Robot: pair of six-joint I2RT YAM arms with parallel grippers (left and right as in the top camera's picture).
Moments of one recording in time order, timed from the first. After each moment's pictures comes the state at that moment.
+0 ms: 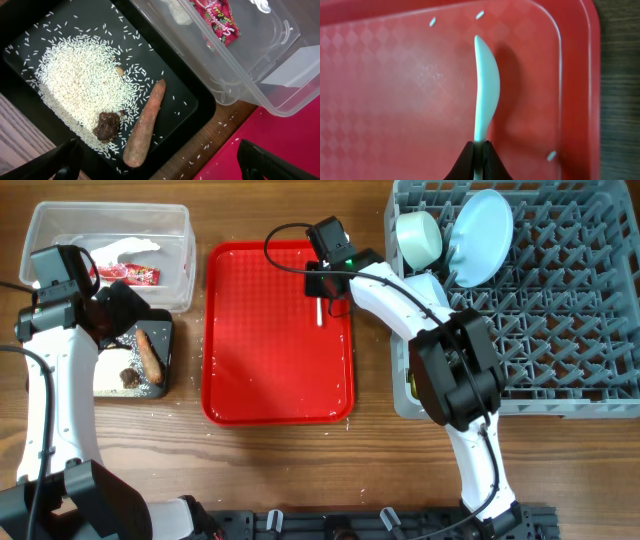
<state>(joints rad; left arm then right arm) 0.32 1.54 1.27 -0.85 -0.09 -0.49 0.52 2.33 1.79 -0.53 -0.01 0.55</state>
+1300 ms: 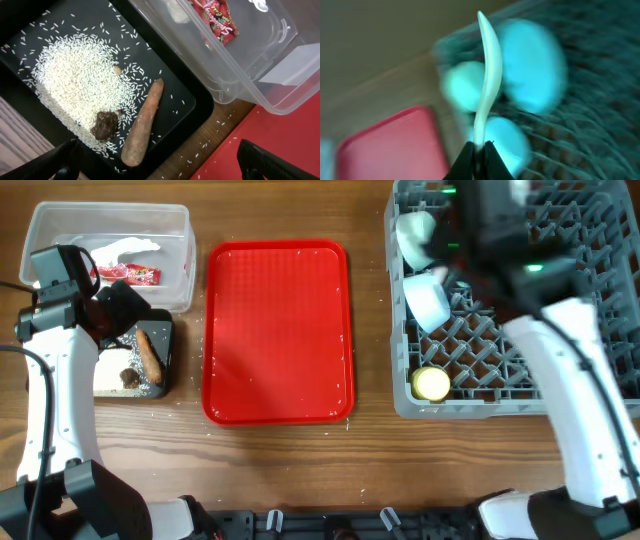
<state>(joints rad) 0.32 1.54 1.27 -0.85 -0.08 -0.49 0.31 1.58 1.80 -1.08 0.37 0.65</state>
